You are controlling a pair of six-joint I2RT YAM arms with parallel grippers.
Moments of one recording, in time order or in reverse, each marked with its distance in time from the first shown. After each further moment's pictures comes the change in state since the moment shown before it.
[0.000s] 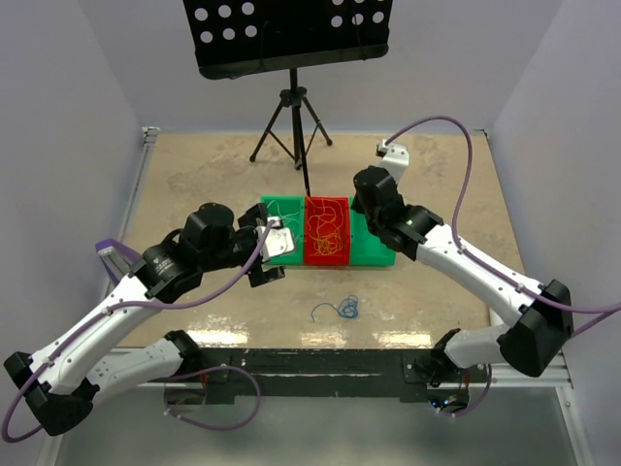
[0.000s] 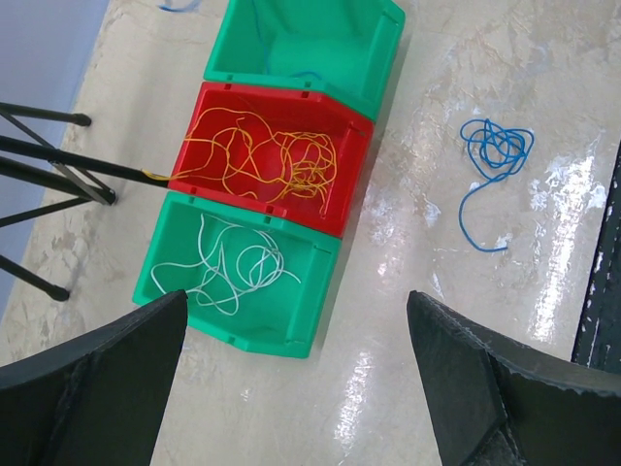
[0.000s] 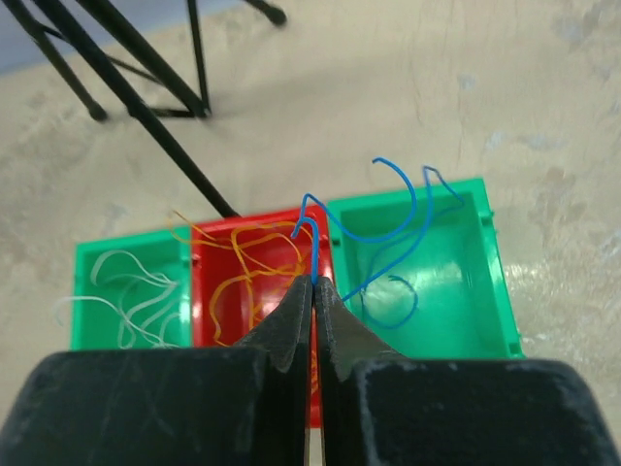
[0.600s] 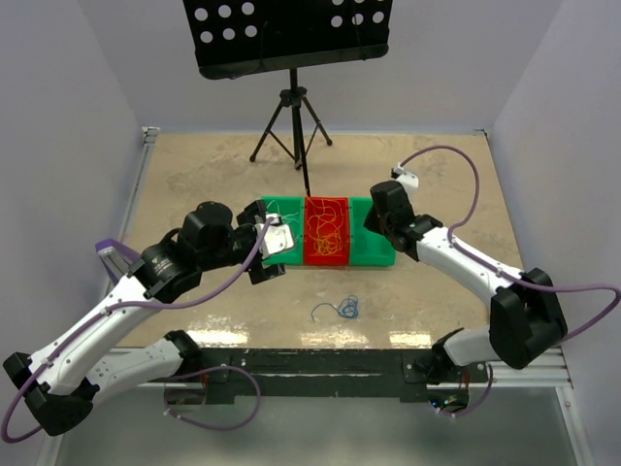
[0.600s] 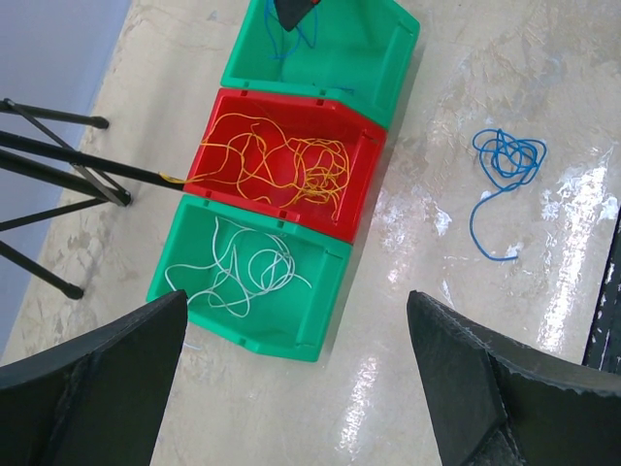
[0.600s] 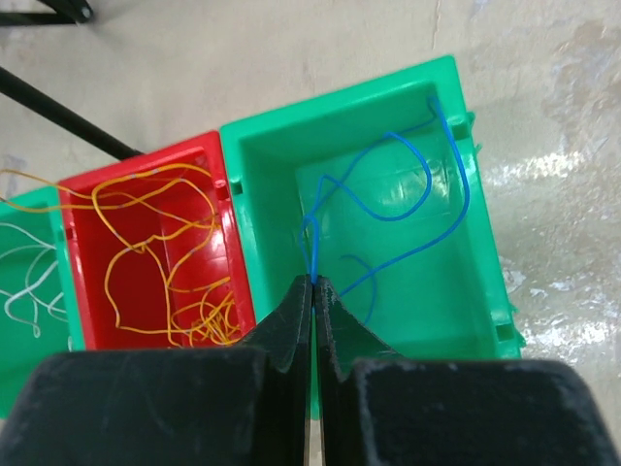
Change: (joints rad) left arm 0.000 0.001 0.011 0.015 -0.023 -0.010; right arm -0.193 0.042 -0.253 0.092 -0.291 0.126
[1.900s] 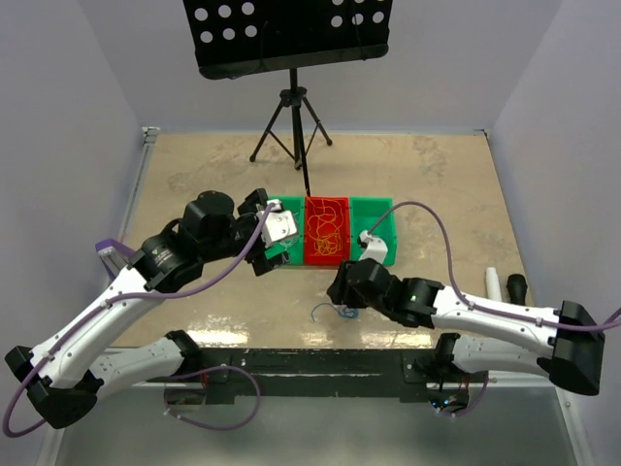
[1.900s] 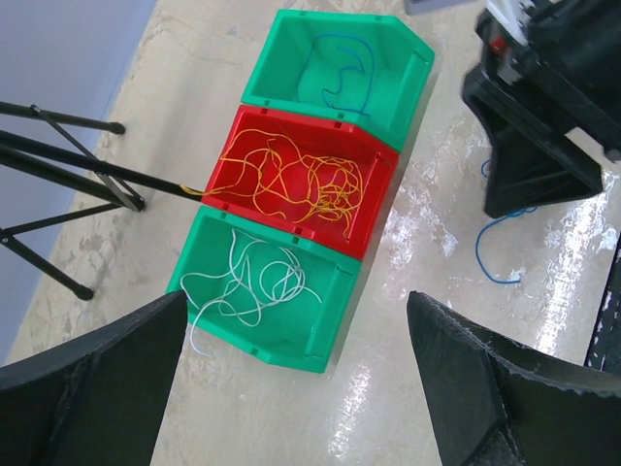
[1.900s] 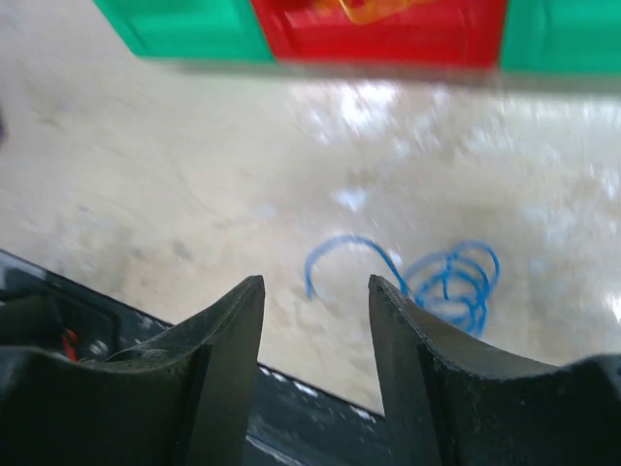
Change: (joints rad) left arm 0.000 0.057 0.096 -0.017 -0.014 -0.042; right arm 0.533 -0.319 -0.262 -0.076 -0.025 0.240
